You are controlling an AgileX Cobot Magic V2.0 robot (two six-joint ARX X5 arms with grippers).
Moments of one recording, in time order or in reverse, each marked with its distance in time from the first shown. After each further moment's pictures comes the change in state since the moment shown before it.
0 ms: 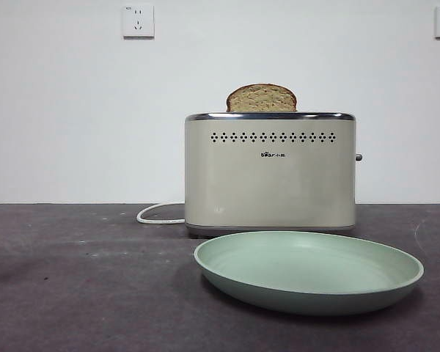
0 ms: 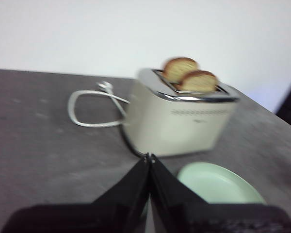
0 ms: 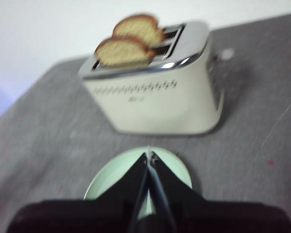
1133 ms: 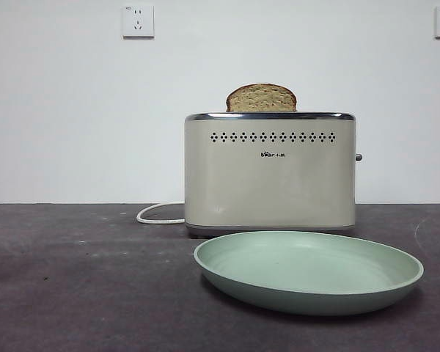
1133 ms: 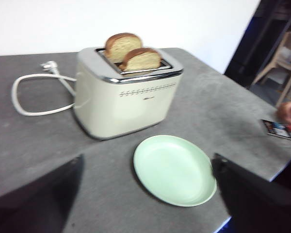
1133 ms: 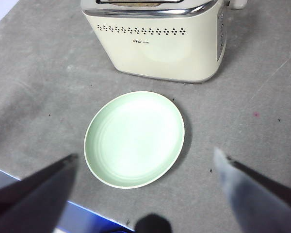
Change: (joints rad) left arm 0.000 0.189 0.268 -0.240 0.200 0.158; right arm 0.000 0.220 0.379 -0.493 -0.008 -0.220
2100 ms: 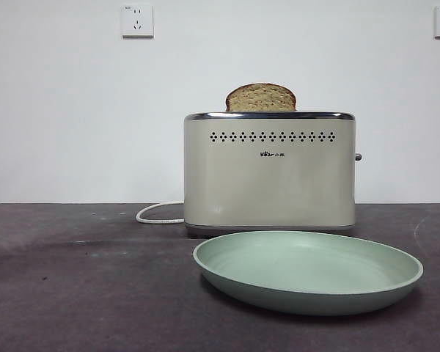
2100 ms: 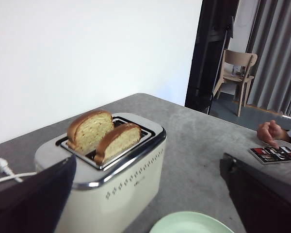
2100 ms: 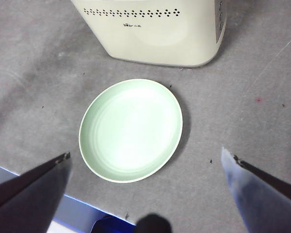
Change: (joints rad) left arm -0.276 0.569 0.019 0.824 -0.041 0.002; right arm 0.000 0.092 0.000 0.002 -0.001 0.003
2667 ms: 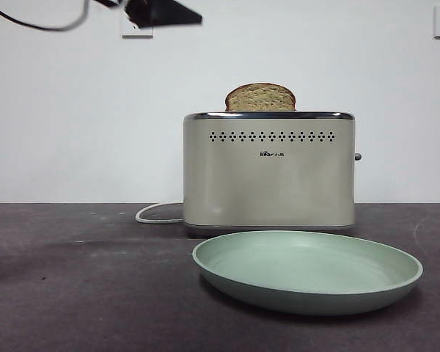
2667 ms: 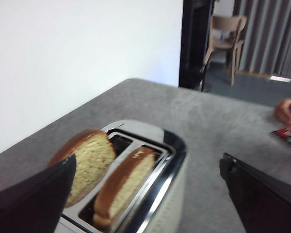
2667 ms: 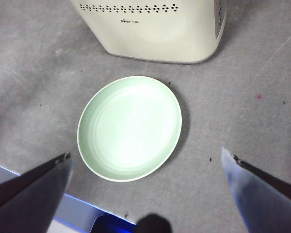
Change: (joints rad) left arm -0.187 0.578 0.411 0.040 -0.117 0.160; right arm 0.000 0.020 0.000 0.000 0.000 0.000
